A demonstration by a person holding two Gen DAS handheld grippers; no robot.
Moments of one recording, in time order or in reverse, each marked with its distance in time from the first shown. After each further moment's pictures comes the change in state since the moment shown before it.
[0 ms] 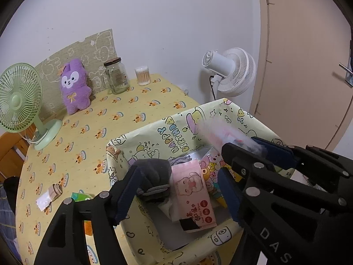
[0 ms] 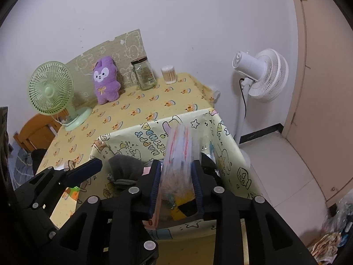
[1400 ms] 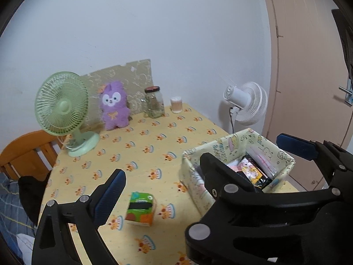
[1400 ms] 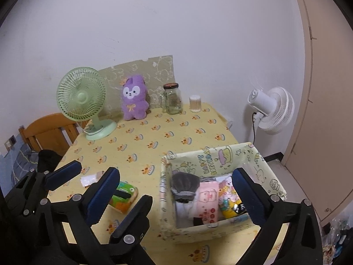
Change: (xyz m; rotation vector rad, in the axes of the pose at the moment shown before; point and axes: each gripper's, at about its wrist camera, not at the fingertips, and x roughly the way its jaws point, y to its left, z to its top) left arm -0.105 0.080 -0.026 -0.058 -0.201 0.080; right arm -0.068 0.114 0.002 -0.105 -0.159 -0.003
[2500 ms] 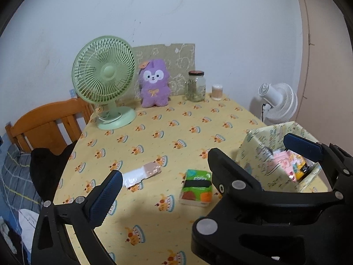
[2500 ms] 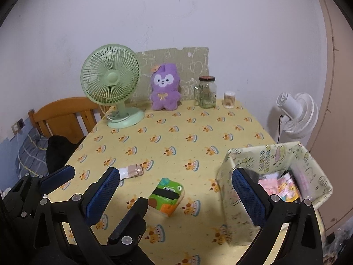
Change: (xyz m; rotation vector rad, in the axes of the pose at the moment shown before) left arm 0.008 0.100 -0.045 -0.128 0.069 0.102; right arm 0.041 0.104 -0.022 -0.082 0.036 0.064
